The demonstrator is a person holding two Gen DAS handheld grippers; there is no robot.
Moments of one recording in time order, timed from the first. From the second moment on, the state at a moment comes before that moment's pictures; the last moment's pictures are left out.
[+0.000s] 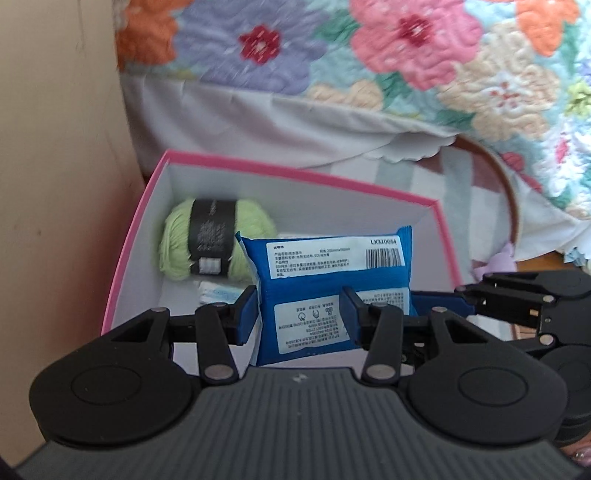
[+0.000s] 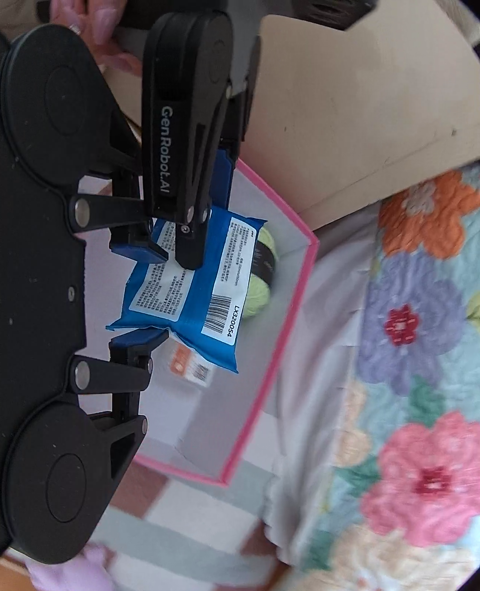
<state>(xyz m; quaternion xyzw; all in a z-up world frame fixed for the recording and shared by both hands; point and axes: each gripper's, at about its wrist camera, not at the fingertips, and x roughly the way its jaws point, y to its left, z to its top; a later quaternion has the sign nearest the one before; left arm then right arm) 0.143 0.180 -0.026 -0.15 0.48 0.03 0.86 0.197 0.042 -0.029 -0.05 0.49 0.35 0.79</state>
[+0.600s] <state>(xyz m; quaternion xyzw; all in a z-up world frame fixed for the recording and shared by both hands) 0.143 0.188 -0.075 -0.09 0.52 0.06 0.85 0.196 0.063 -0.098 0.02 0.56 0.34 0.75</state>
